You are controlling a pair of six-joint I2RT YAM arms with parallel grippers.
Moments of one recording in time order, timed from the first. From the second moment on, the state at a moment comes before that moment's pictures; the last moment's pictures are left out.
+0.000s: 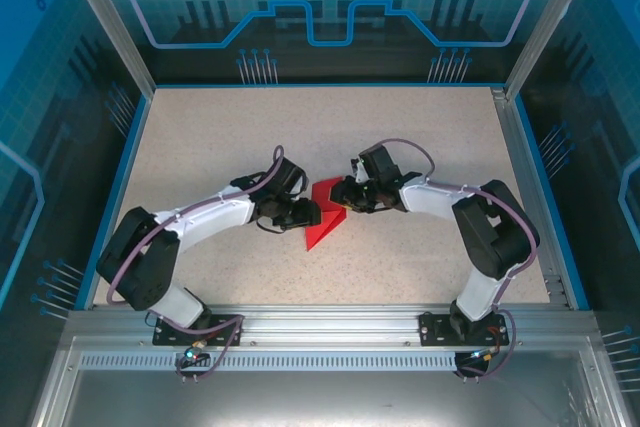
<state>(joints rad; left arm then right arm) -0.60 1.53 0.94 -0.50 0.27 -0.71 0.53 1.75 0.95 -0.11 -0.45 0.81</state>
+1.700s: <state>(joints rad) -0.95 1.71 1.04 -0.59 -0.29 -0.82 0.48 1.81 1.06 -0.21 -0.65 0.68</state>
